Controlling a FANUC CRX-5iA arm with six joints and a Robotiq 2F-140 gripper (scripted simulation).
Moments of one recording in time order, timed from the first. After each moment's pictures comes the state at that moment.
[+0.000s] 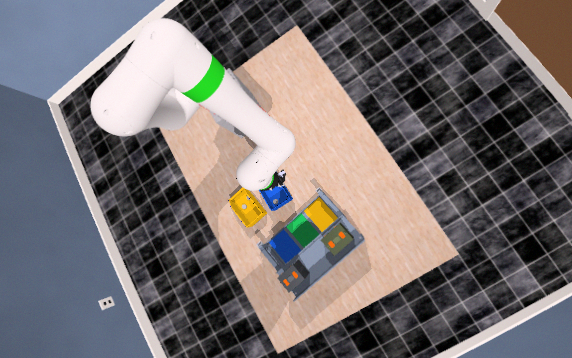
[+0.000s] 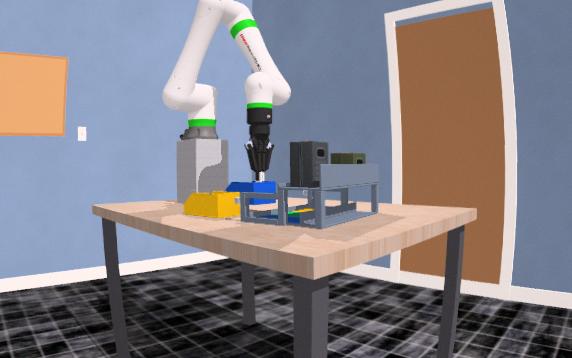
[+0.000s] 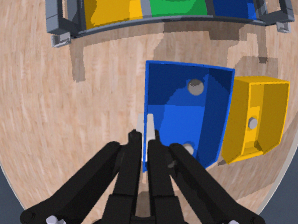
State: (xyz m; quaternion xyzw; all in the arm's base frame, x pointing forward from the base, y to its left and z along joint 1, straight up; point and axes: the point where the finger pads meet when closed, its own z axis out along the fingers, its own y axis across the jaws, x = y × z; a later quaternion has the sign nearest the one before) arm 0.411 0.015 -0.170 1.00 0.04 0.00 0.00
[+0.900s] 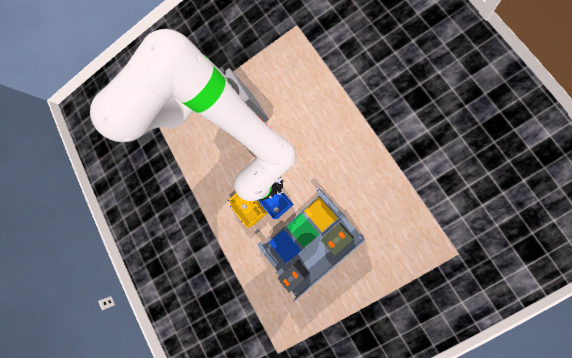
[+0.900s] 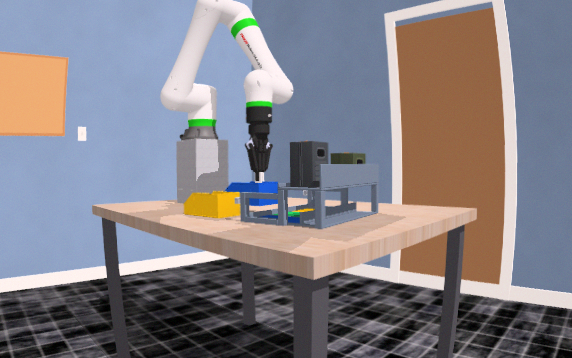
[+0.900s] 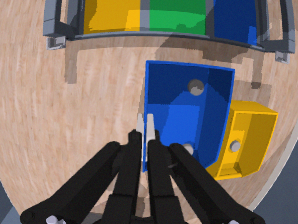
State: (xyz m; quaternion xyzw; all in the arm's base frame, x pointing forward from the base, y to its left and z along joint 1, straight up) arm 0.437 -0.006 -0.170 0.99 0.11 0.00 0.00
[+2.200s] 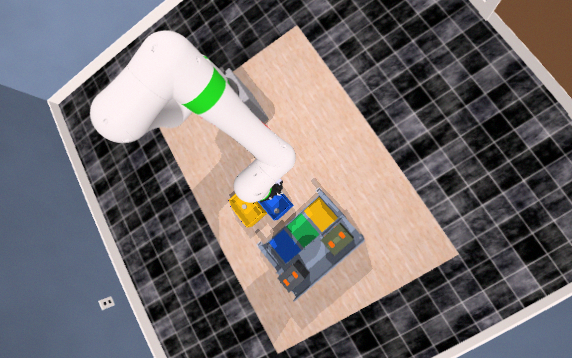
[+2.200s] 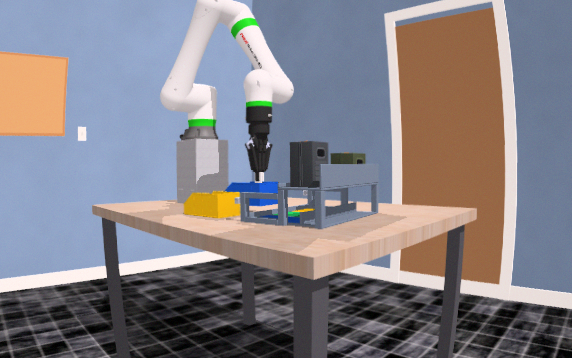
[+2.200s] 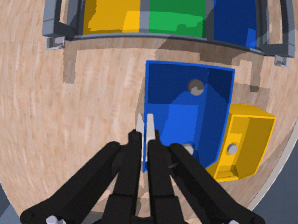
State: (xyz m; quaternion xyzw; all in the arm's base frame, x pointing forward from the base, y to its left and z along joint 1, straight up) arm 0.440 -0.009 -0.170 0.99 0.12 0.00 0.00
